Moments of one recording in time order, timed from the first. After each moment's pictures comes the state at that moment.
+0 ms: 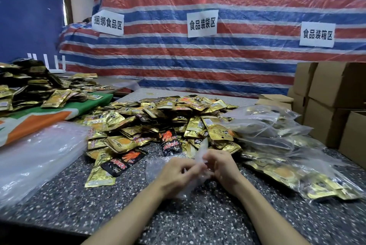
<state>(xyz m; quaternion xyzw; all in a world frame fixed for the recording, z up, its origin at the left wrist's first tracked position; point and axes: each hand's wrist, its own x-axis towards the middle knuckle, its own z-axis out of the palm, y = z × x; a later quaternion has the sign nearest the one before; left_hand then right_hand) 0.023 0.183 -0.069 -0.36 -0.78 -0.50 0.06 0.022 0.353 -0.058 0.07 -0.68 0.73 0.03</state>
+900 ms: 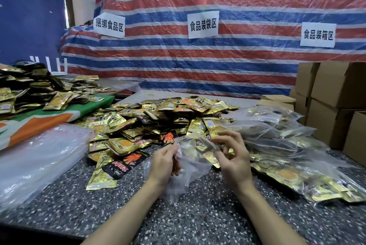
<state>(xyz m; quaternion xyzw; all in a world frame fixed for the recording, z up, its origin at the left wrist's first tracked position) 0.003 0.176 -0.070 -0.10 -0.64 -0.76 0.06 0.041 0.359 -0.044 0.14 -0.75 0.52 0.37</state>
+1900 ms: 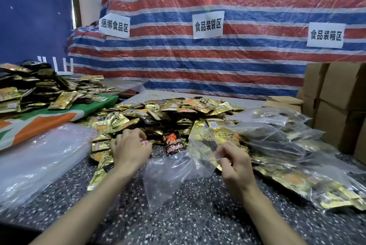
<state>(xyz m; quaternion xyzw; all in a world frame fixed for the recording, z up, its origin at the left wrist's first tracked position) -0.024 0.103 -0.035 0.06 -0.92 -0.29 0.26 0.042 0.359 -0.041 0.20 -0.81 0.42 0.36</state>
